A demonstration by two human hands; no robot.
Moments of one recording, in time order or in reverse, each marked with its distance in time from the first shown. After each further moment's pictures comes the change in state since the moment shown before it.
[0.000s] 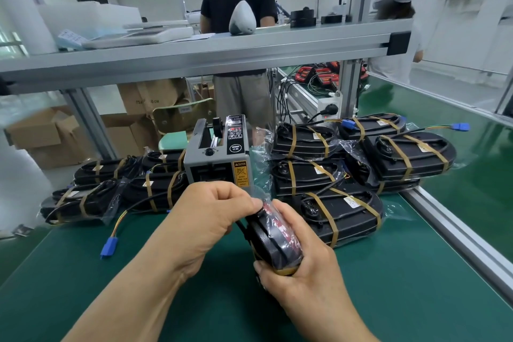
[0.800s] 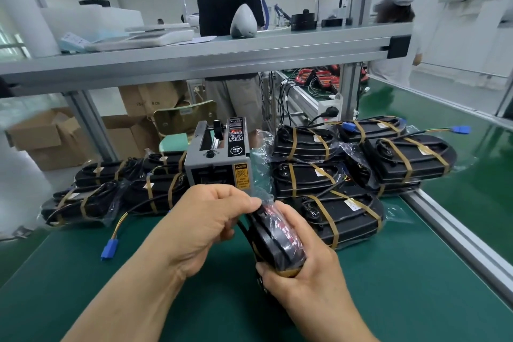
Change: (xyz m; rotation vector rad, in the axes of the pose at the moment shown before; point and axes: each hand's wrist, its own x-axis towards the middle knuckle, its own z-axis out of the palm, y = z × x) left_hand 0.003 0.001 -0.004 -0.089 -0.045 -0.102; right_hand 0.000 -0.003 -0.005 0.007 -0.028 0.008
